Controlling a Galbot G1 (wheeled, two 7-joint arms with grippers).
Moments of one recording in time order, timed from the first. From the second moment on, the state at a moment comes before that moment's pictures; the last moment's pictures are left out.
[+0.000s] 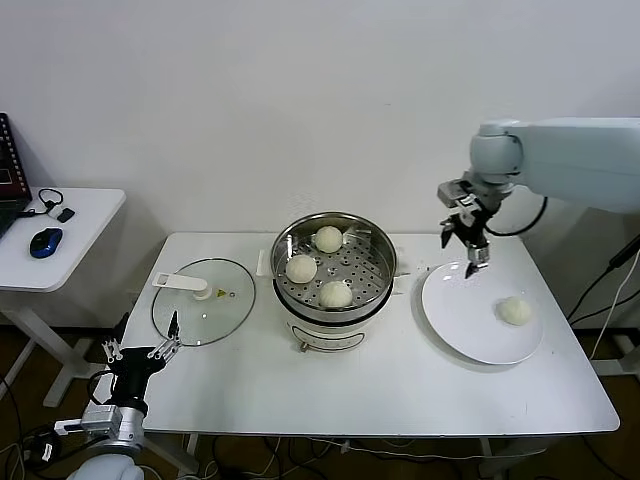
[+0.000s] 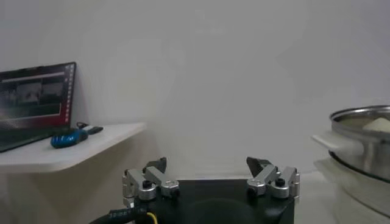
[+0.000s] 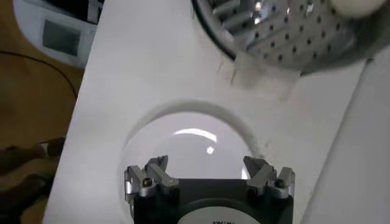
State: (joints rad) left arm 1.61 -1.39 -0.71 -2.02 -0.15 0.00 -0.05; right arm 0.95 0.95 -1.99 1.19 0.59 -0.05 -1.12
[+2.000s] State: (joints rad) left arm 1.61 -1.44 -0.73 -1.98 -0.09 -0.02 -0.04; right arm 0.20 0.84 -1.19 0.52 0.05 0.21 -1.13
